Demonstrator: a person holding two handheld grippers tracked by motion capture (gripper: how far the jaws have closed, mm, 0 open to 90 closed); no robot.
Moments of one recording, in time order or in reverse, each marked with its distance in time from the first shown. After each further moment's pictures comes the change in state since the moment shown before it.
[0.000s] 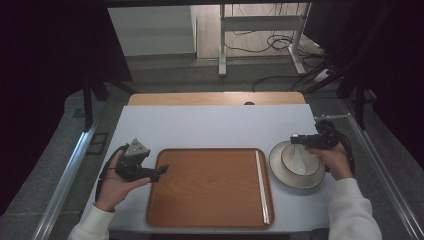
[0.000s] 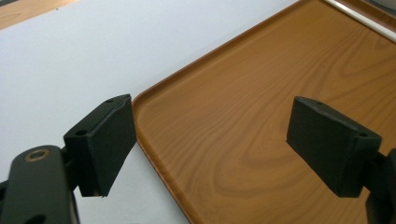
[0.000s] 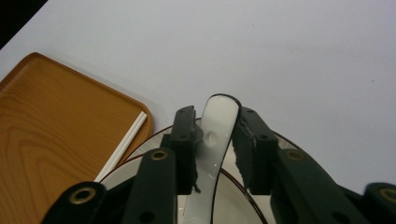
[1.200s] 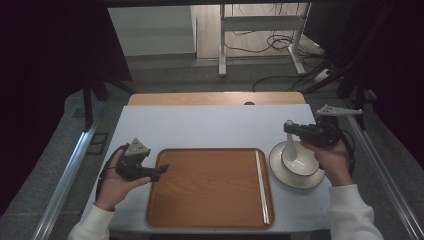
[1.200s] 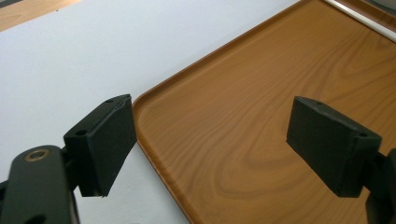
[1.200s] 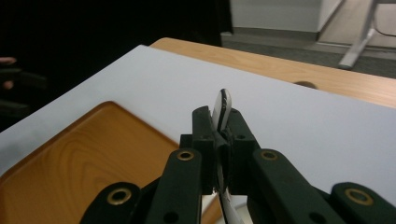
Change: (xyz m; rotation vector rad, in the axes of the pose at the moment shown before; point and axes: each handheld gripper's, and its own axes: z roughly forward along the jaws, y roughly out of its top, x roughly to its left) left arm 0.001 0.001 0.001 -0.001 -0.002 0.004; right arm 0.096 0.025 -0.047 -0.255 0.072 -0.208
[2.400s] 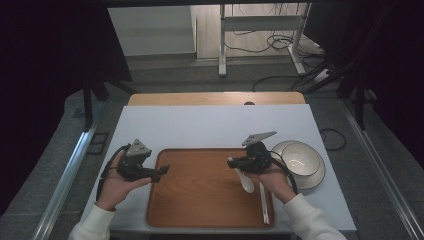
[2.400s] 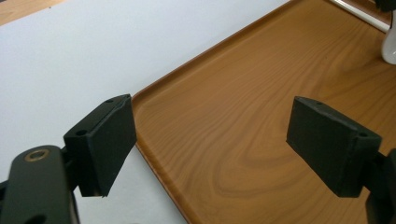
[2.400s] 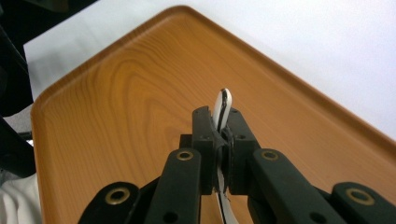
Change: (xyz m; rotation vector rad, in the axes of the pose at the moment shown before) left arm 0.000 -0.001 0.004 0.008 -0.011 0.007; right arm 0.098 -0.054 0.125 0.335 0.188 -0.092
